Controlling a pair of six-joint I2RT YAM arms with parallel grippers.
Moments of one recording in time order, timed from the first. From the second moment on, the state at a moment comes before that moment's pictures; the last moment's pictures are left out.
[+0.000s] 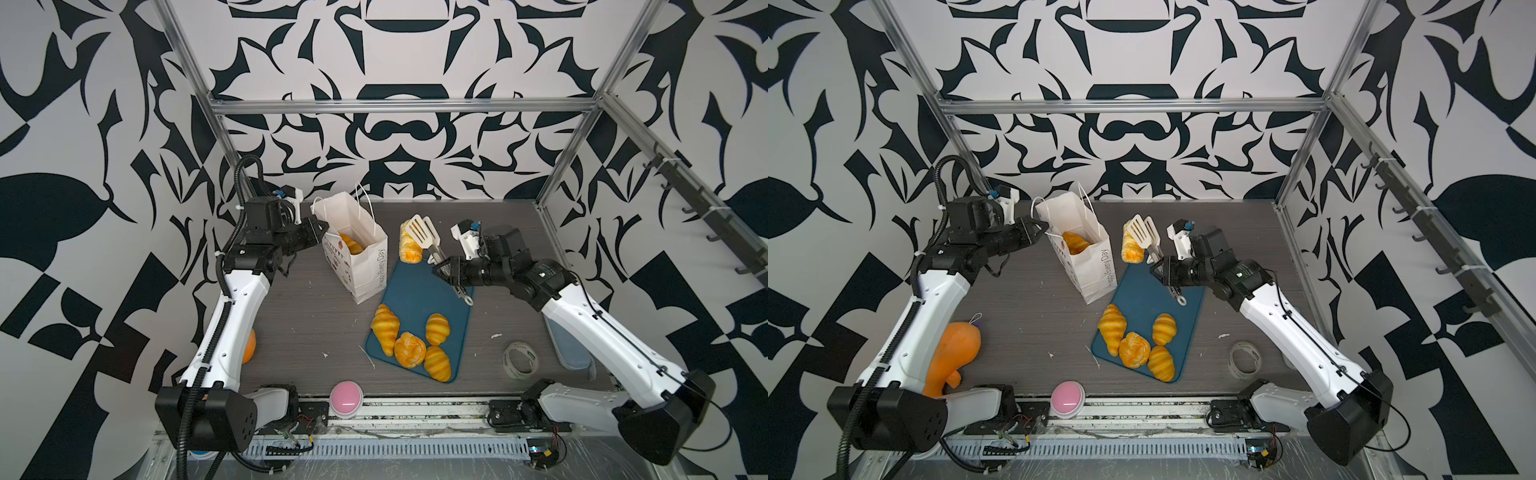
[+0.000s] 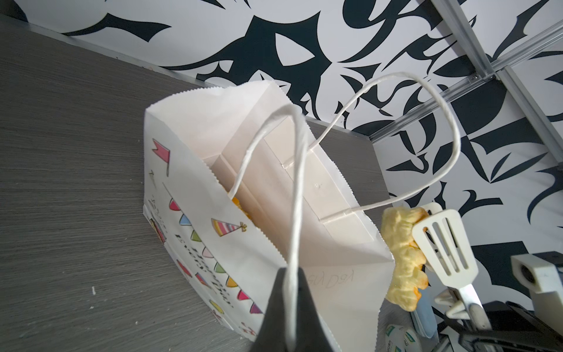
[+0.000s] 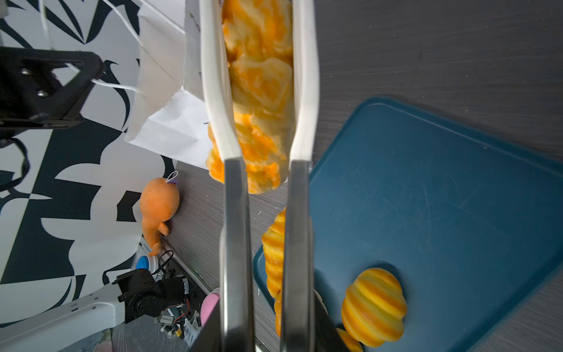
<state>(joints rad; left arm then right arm) -0.08 1.25 1.28 -0.57 0.49 -0.42 0.54 1.19 1.19 -0.65 -0.39 0.53</state>
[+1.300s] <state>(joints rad) -0.08 1.25 1.28 -0.57 0.49 -0.42 0.71 1.38 1.43 -0.45 -0.53 0.52</state>
